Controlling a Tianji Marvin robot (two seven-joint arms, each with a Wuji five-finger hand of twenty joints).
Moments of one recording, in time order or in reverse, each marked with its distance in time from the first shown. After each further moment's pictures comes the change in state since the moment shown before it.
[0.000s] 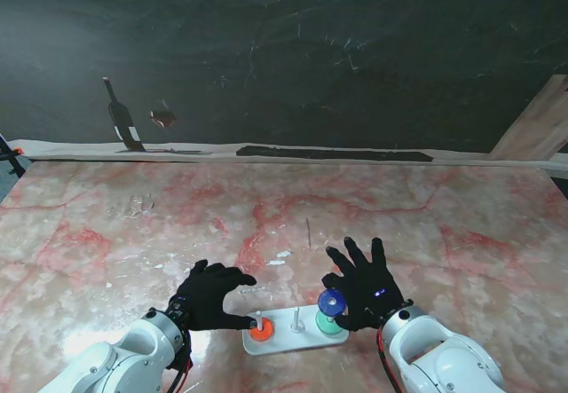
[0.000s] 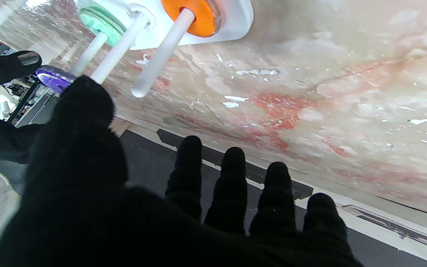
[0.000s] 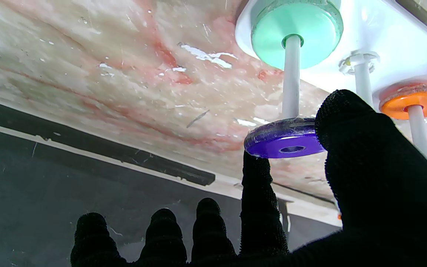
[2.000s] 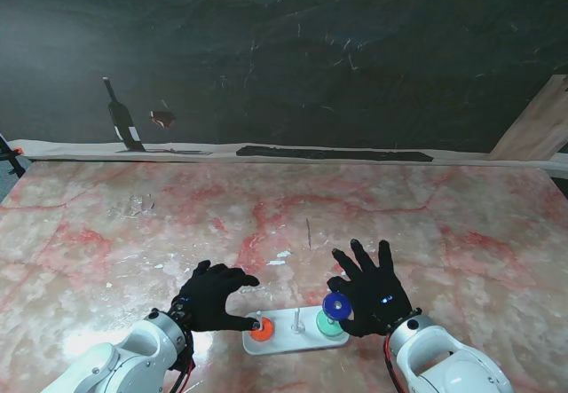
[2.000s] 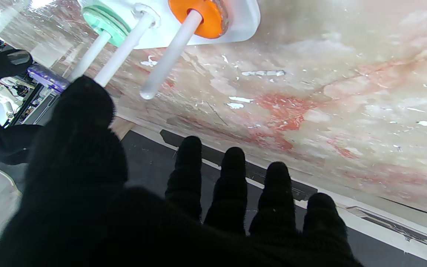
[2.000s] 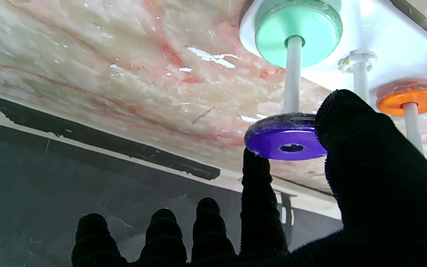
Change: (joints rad) left arm -0.002 0.000 0.011 -0.003 0.001 0.001 0.001; right arm -0.072 -0.002 0.042 -0.039 -0.016 0.007 -0.042; left_hand 0.000 0.000 0.000 0.000 0.000 0.000 -0.007 0.000 0.000 0.000 0.000 0.000 0.000 0.000 0.000 0.000 0.000 0.000 0.000 0.009; right_hand 0.000 0.000 0.000 0.000 0.001 0.000 0.008 -0.010 0.000 0.000 0.005 0.000 0.000 0.000 0.000 -0.004 0.011 -0.009 -0.033 -0.018
